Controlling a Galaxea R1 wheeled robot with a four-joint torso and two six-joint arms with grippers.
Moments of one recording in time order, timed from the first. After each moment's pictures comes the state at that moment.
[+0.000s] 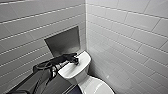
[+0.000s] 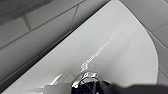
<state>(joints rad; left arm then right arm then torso) 0.17 3.01 -2.66 -0.15 0.52 -0.16 -1.59 2.50 -1.84 0.16 0.25 -0.10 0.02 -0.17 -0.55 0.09</state>
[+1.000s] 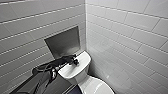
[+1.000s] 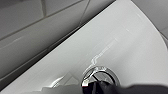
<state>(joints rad) 0.21 3.01 -2.68 -0.14 0.45 -0.16 -1.60 2.52 -1.84 0.16 0.25 -0.10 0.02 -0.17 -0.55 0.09</state>
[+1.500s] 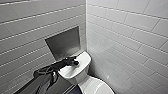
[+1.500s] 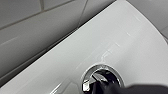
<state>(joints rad) 0.26 3.03 -2.69 -0.08 0.35 -0.16 -1.60 2.54 -1.85 0.16 0.26 -0.10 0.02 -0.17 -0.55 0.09</state>
